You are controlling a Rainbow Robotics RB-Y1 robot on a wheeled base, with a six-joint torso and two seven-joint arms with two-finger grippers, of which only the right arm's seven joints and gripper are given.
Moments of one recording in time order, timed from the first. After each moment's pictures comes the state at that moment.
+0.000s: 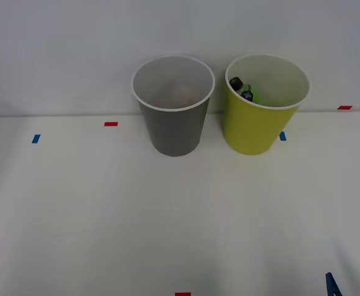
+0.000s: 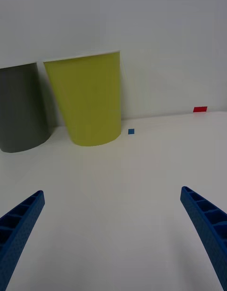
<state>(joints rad) 1.02 -0.17 -0.08 -1.88 0.33 -0.85 0.91</state>
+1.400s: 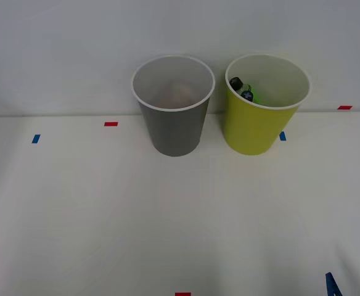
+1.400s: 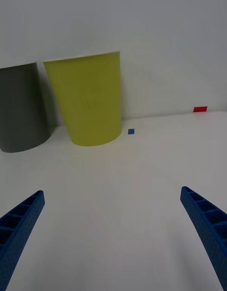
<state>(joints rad) 1.02 -0.17 -0.08 -1.88 0.33 -0.85 0.91</state>
